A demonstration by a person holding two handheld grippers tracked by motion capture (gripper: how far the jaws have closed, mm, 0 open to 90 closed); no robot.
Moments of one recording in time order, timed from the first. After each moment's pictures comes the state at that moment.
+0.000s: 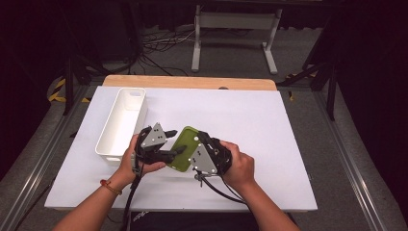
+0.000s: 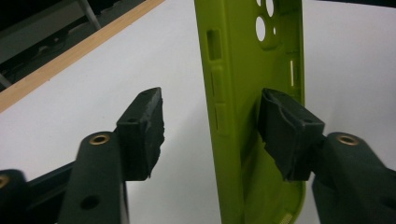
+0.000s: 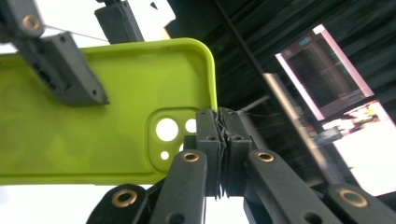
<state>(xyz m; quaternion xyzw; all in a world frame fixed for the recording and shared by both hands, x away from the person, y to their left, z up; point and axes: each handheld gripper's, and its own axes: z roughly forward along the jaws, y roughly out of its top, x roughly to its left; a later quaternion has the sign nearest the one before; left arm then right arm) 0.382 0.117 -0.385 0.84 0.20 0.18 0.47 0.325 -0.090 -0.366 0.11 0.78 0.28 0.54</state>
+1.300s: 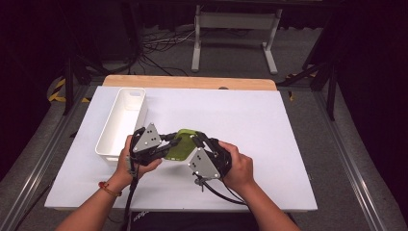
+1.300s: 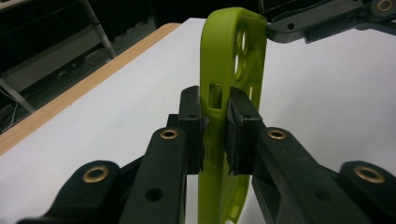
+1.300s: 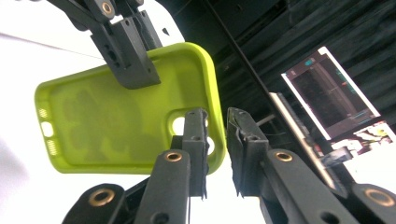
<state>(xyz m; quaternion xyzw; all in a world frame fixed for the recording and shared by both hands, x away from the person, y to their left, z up) 0.369 0.128 -0.374 0.82 0.18 0.22 0.50 0.319 -0.091 -0.361 0.09 0.78 0.33 0.52</state>
